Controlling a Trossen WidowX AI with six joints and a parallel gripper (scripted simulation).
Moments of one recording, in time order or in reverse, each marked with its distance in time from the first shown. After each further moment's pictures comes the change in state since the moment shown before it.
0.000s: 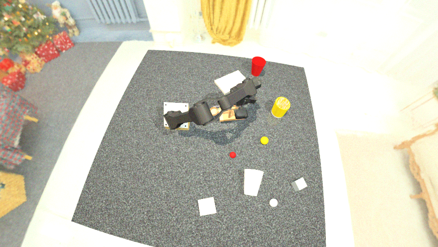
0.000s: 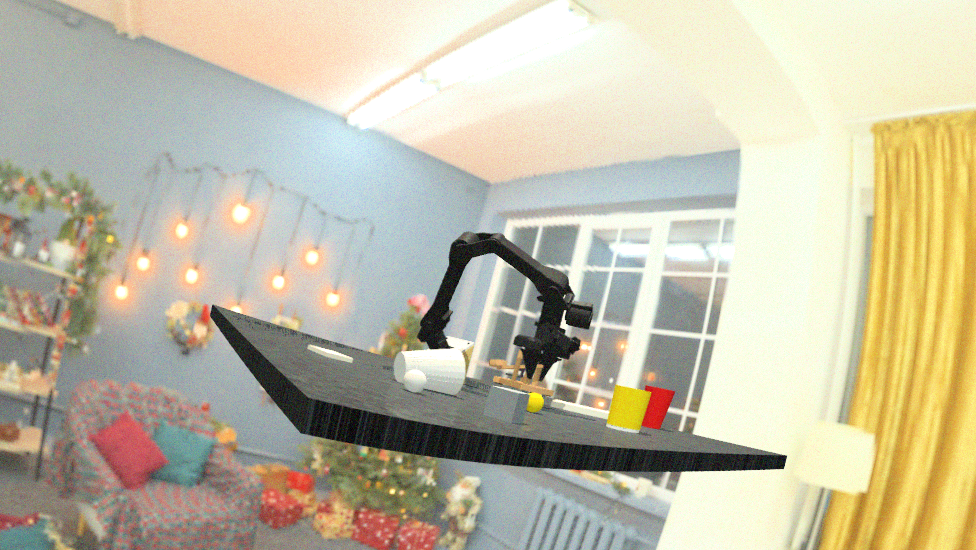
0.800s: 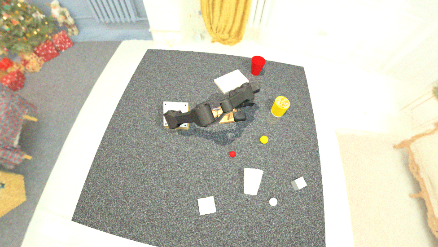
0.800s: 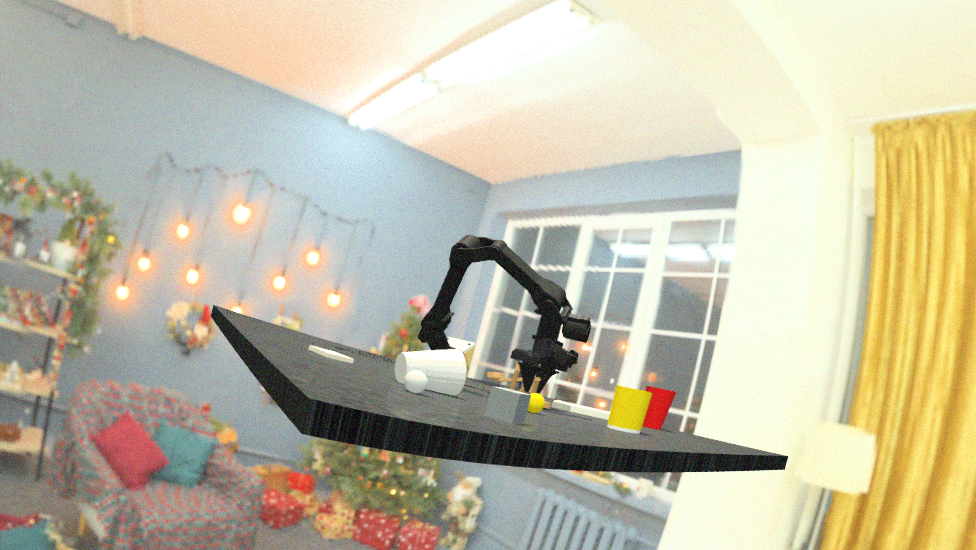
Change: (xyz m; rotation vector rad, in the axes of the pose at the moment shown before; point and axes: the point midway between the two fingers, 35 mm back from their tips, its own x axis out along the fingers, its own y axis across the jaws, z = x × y) arm 0.033 0.000 -0.001 -0.003 0.003 0.001
